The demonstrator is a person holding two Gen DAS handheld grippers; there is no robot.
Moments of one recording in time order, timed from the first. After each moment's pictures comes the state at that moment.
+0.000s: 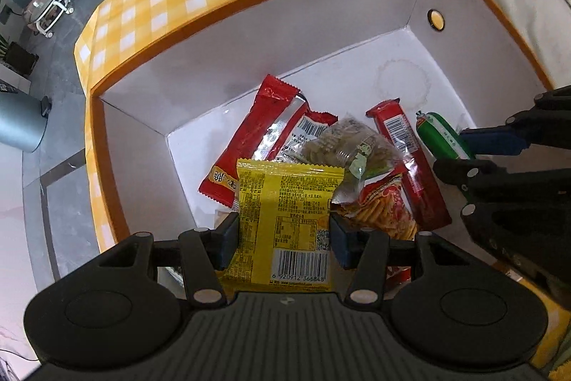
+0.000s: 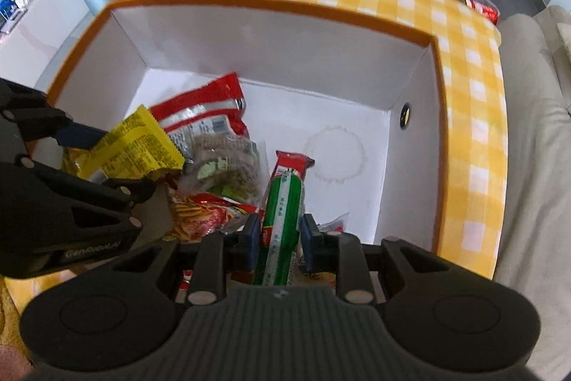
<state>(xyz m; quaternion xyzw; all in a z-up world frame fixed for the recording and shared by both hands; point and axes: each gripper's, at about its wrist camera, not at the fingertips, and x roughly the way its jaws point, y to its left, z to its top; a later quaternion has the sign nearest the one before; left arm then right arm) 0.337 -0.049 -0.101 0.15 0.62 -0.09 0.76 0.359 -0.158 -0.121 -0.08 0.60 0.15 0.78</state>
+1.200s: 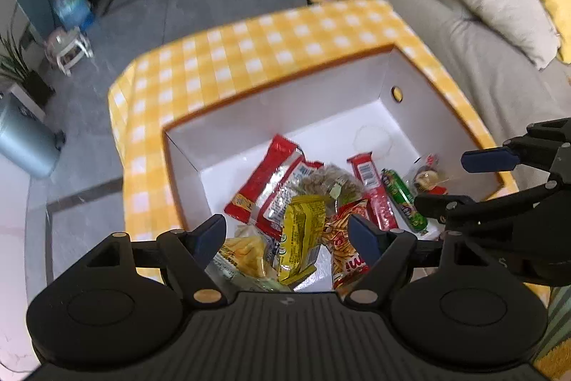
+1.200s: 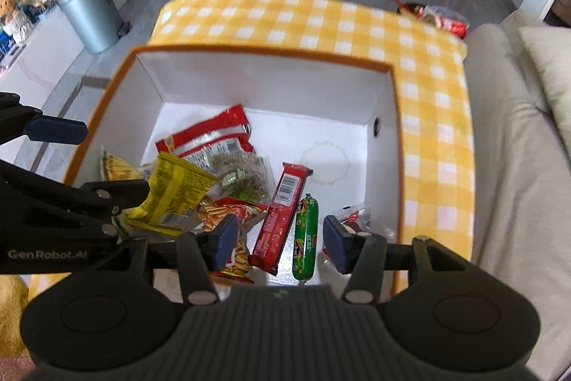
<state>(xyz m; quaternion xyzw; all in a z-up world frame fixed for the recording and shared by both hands) 0.278 -0.034 -0.008 0.11 0.51 -0.10 0.84 0.304 -0.166 -0.046 -0.04 0.54 0.12 0.83</state>
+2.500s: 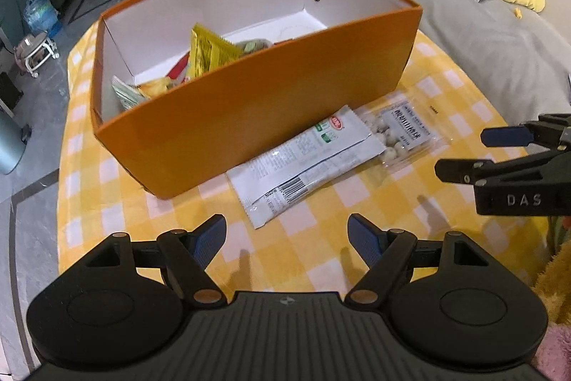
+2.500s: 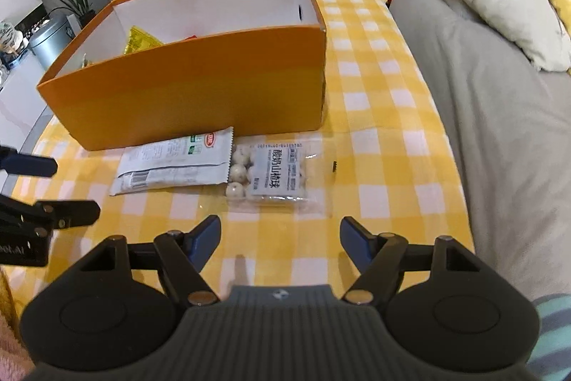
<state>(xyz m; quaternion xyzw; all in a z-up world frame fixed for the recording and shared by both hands) 0.138 -0.039 -0.104 0.11 0.50 -0.17 0.84 0.129 -0.221 -0.140 0.03 0.49 0.04 0.87</state>
